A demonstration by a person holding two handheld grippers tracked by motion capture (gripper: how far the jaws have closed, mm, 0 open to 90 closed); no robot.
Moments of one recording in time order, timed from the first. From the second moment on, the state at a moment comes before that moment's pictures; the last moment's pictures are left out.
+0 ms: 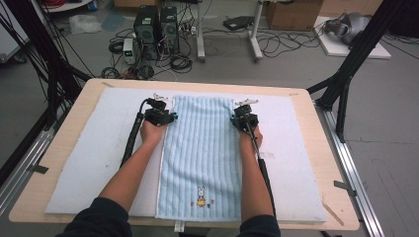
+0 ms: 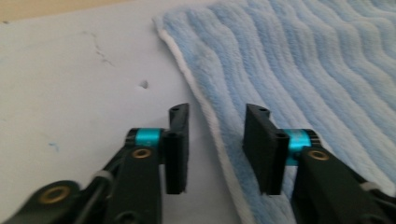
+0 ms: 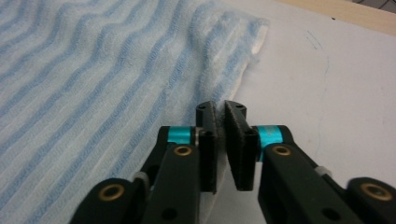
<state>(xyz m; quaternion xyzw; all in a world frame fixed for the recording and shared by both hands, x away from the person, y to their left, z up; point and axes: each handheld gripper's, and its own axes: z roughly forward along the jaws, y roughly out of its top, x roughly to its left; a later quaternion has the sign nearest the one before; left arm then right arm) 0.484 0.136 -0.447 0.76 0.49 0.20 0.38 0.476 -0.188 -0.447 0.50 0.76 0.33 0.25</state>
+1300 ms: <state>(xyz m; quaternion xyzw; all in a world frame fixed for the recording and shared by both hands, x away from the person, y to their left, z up) 0.418 0.141 -0.447 0.79 0.44 0.17 0.40 0.385 -0.211 -0.445 0.44 0.80 0.36 0.18</state>
